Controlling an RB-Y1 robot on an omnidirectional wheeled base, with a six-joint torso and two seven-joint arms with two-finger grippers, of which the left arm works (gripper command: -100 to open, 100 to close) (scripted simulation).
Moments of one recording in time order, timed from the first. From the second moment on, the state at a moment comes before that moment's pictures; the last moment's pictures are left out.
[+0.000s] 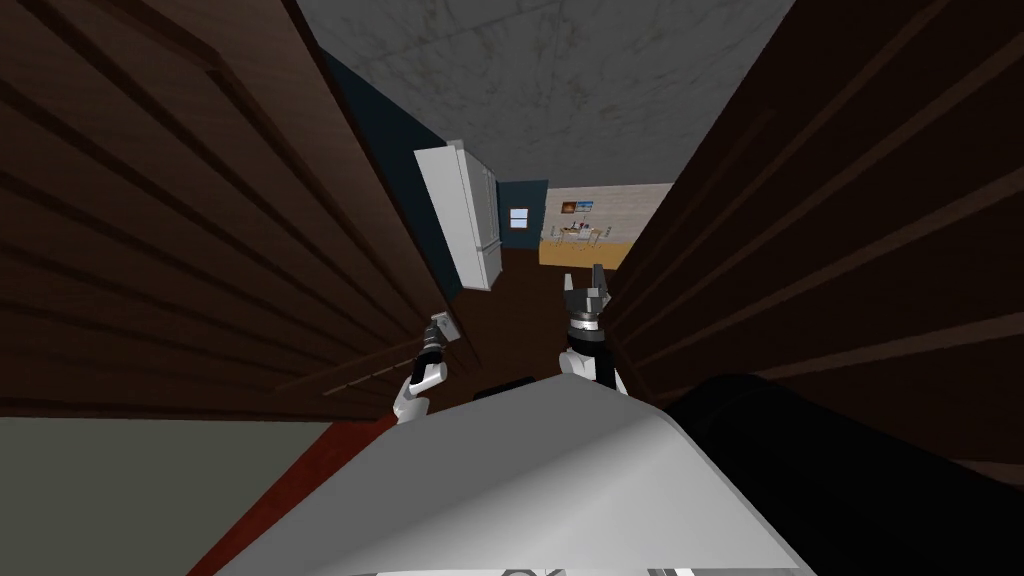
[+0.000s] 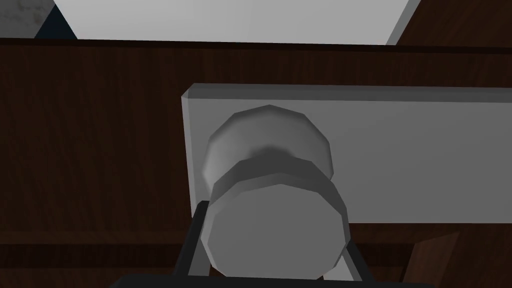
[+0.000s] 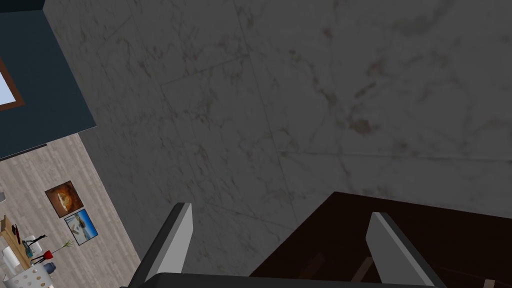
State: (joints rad) arm -0.02 0.07 0.16 -1.25 0.10 -0.28 -0.06
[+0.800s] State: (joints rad) arm -0.01 0.06 0.22 -1.28 0.10 -0.28 -0.09
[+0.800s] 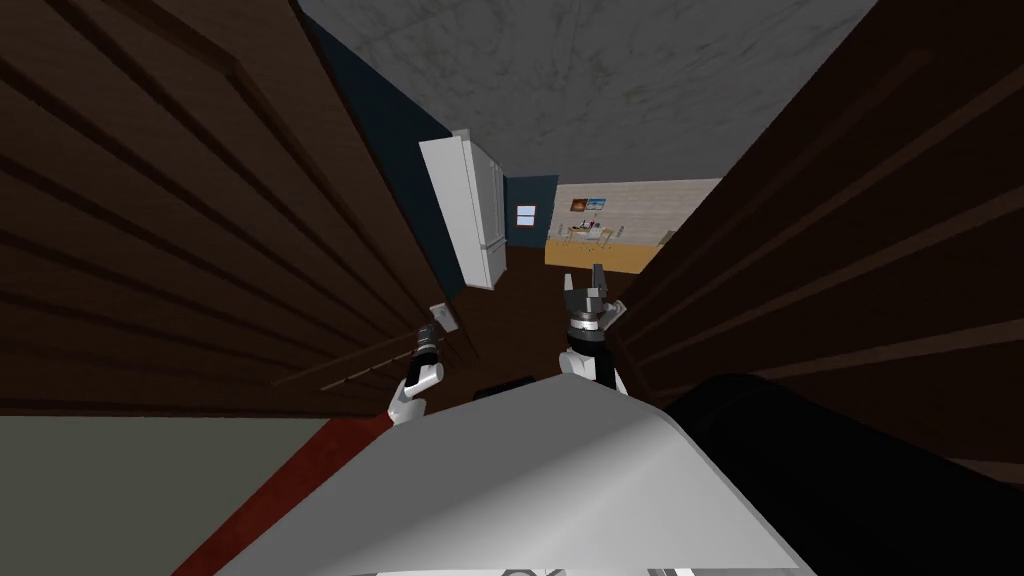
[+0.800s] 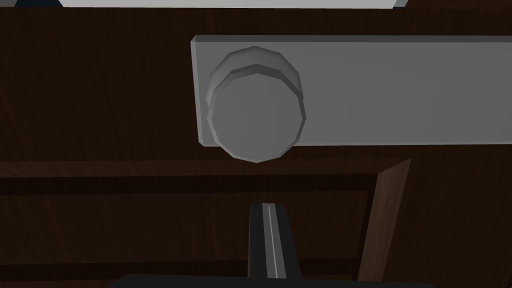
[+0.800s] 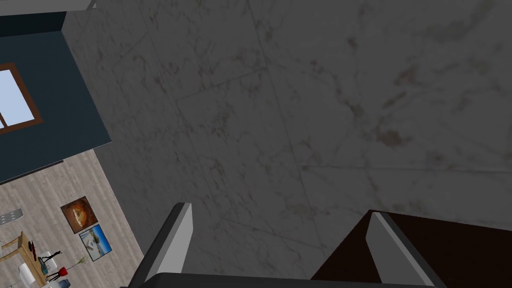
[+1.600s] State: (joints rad) arm 0.00 0.00 0.21 -1.29 0.09 -0.29 -0.12
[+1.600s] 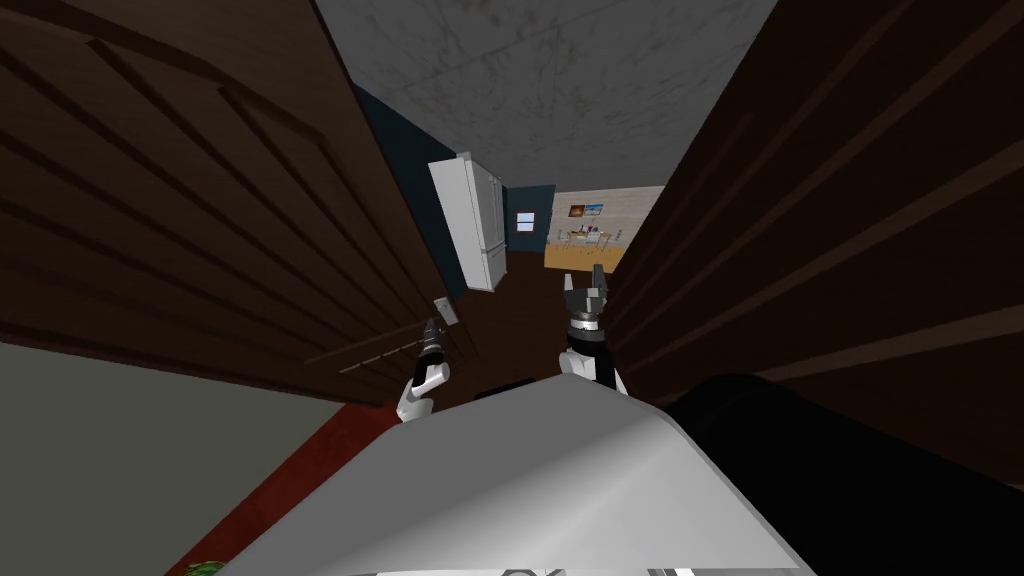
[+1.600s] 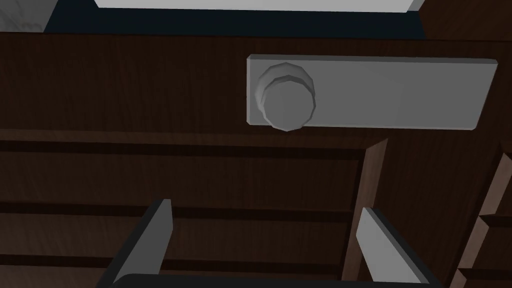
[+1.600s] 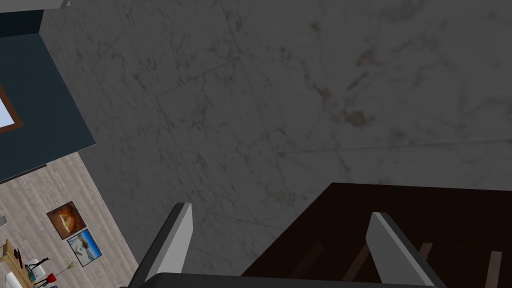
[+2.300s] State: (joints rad) arm -0.02 -0.01 0.23 -1.26 0.09 -0.32 -0.12
